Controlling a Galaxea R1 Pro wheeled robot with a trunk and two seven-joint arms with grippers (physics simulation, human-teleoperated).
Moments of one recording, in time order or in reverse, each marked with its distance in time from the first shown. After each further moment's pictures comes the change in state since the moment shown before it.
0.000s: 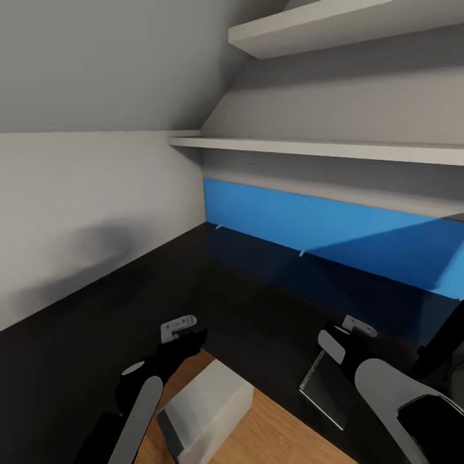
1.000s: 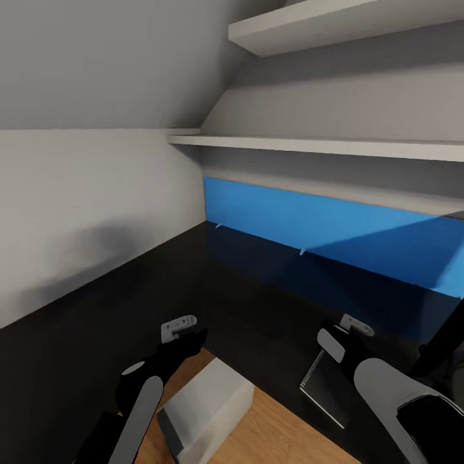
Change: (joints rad) left arm 0.000 -0.001 0.000 0.000 -0.001 0.000 0.001; right arm 0.000 0.005 -0.024 -0.005 -0.002 0.000 0.048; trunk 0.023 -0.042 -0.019
